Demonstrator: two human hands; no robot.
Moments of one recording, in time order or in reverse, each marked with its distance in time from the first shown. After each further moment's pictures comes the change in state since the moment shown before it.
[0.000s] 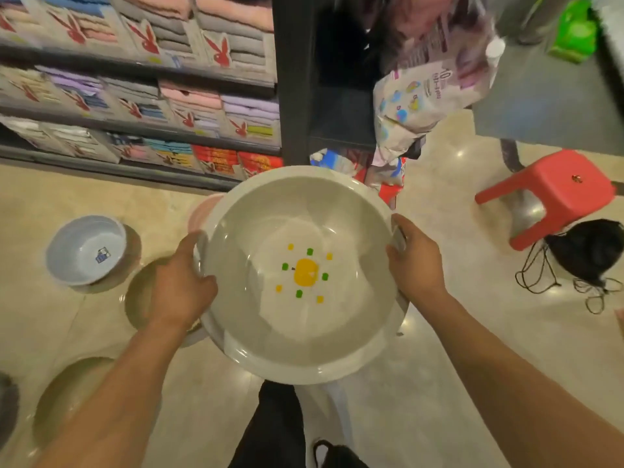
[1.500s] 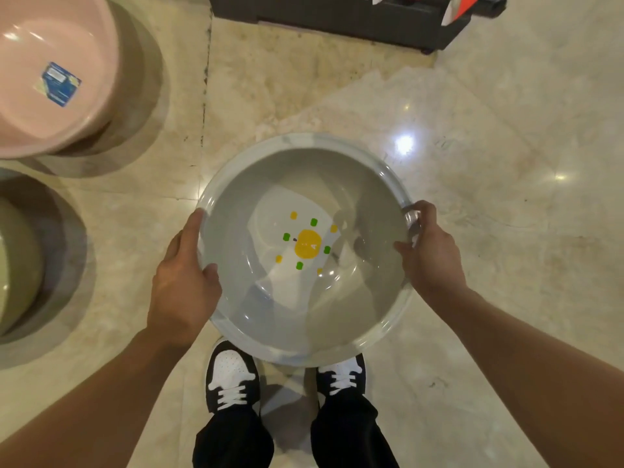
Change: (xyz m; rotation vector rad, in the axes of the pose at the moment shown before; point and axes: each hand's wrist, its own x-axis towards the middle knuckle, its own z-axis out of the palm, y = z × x) left_hand 0.201 -0.296 0.527 0.134 -0.241 -0.017; right_hand 0.124 0.434 0.445 -0.234 -0.248 0.304
